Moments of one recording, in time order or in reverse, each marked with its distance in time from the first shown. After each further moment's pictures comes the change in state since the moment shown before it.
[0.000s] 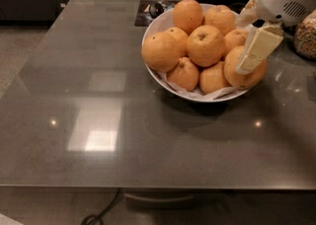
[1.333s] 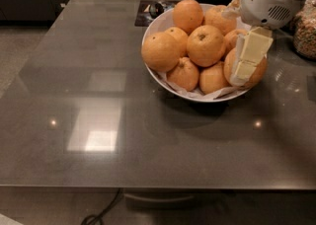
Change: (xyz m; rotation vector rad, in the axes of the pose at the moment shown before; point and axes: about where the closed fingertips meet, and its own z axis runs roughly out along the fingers) arm -0.023 0.013 0.011 -0.047 -0.016 -0.087
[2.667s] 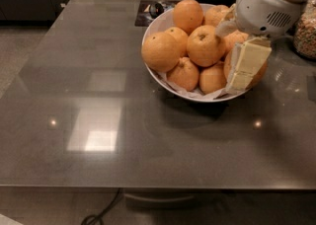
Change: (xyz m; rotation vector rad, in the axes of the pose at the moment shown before) arm -0.015 0.039 -0.008 -0.056 0.037 -0.040
